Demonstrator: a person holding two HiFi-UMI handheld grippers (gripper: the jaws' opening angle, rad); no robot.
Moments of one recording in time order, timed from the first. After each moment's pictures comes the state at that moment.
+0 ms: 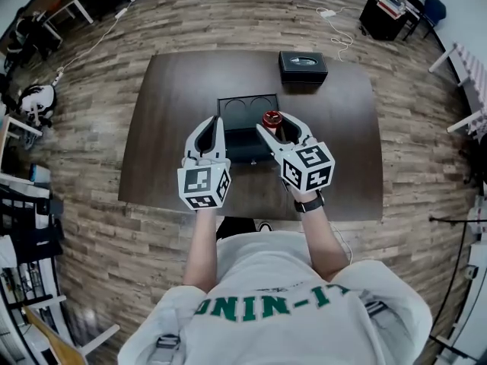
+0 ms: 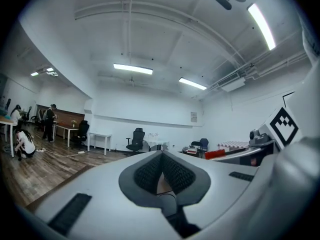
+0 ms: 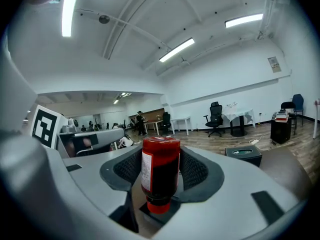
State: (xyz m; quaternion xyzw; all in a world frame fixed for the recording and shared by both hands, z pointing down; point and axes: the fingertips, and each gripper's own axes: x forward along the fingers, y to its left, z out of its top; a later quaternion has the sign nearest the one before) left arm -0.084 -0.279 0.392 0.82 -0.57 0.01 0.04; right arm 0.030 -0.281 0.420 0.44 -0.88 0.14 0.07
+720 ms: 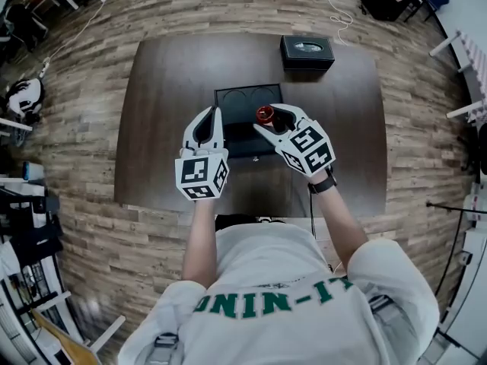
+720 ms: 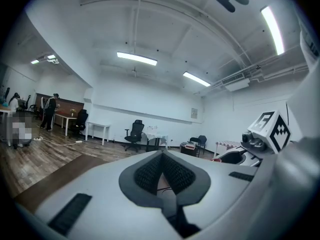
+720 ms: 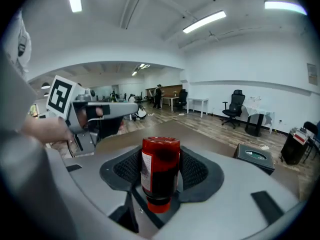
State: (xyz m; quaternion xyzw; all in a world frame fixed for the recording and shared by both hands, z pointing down) left arm -0.098 -0.350 0.446 0.83 -0.55 0.02 0.09; right arm 0.004 -0.337 0.494 0.33 -0.91 0.11 0.24
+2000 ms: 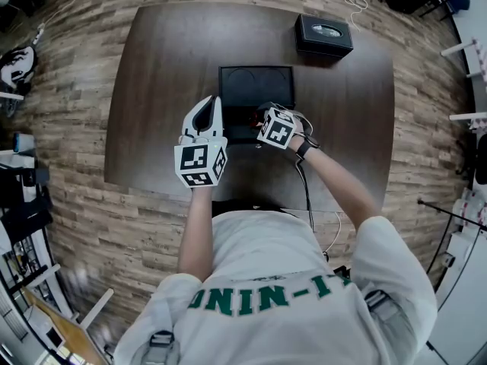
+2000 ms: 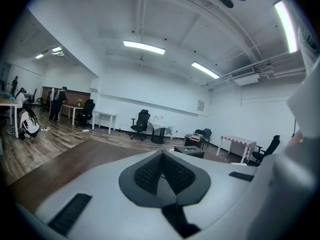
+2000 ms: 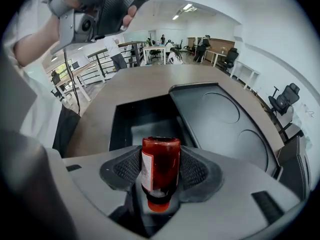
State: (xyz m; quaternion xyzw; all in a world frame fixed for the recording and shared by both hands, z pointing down) left arm -0.125 -0.371 0.526 0.81 -0.57 0.05 0.15; right arm -0.027 -0.335 0.740 0.09 -0.84 0.06 0.53
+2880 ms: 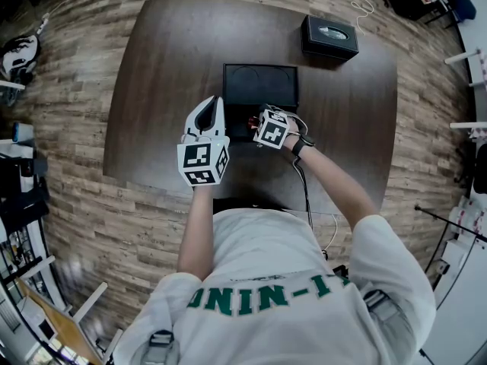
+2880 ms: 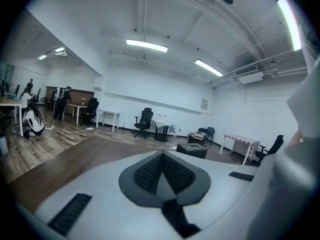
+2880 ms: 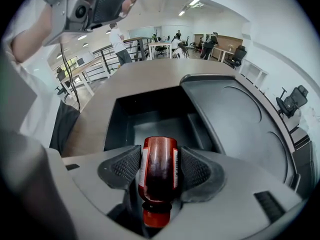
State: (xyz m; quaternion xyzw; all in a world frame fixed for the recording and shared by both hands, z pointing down) left arm -0.132 -0.365 0.540 0.79 -0.59 0.06 0.16; right arm -0.044 -0.324 0.767 0.06 -0.84 0.06 0.54
